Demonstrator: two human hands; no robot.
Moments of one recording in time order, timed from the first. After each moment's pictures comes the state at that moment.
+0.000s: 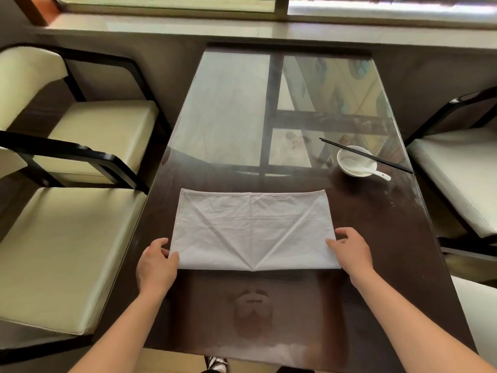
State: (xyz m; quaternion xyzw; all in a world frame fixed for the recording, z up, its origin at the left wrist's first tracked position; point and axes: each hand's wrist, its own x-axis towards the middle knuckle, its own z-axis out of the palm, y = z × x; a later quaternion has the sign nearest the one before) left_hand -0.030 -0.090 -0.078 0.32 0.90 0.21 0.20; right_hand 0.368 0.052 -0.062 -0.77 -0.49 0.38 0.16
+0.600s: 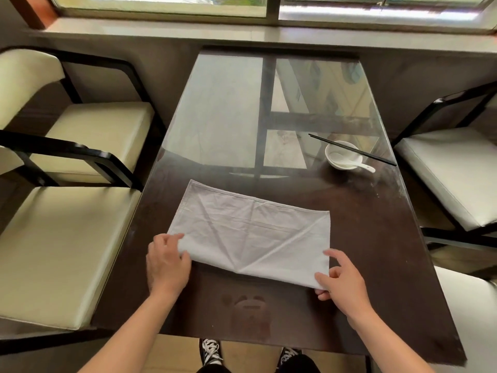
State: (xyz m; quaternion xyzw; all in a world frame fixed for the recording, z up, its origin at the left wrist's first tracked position) left_hand 0.024 -0.112 -0.062 0.48 0.85 0.21 0.09; right_hand 0.387 -0.056 -0.037 -0.71 -0.47 0.49 0.20
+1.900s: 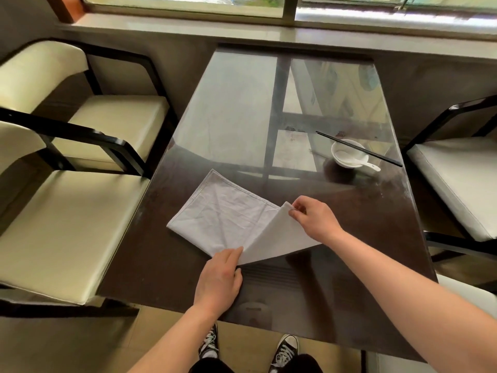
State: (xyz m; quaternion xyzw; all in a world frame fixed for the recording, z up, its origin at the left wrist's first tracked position) left_hand 0.132 -0.152 -0.073 0.65 0.72 0.21 0.13; right_hand 0.328 0.049 -0.010 -0.56 -0.76 0.32 0.10
